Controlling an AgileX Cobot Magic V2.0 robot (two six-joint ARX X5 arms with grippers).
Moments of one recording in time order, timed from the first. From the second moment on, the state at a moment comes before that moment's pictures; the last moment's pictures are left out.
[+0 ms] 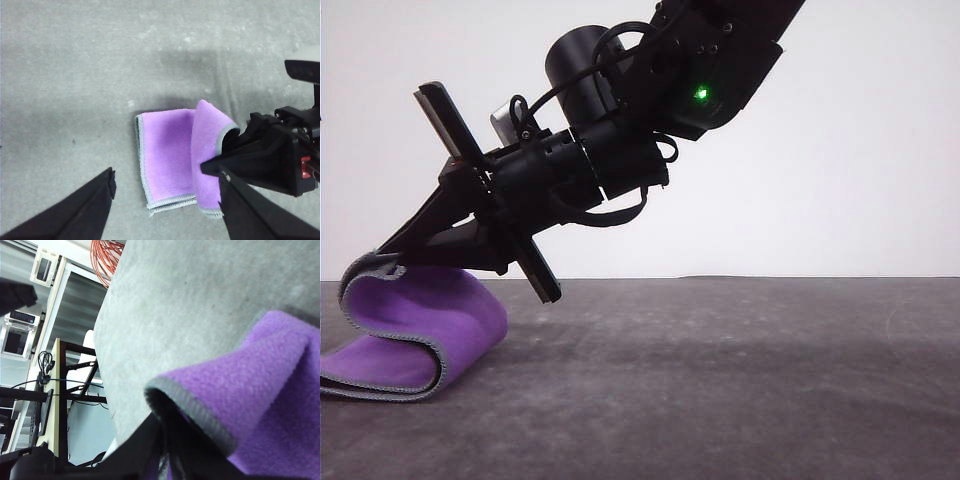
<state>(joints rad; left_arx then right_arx) 0.09 1.05 1.00 -0.87 0.43 0.03 0.81 2.04 1.27 0.28 -0.73 0.77</state>
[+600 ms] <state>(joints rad) 0.09 1.05 1.00 -0.87 0.43 0.03 0.81 2.04 1.27 0.28 -0.85 0.76</state>
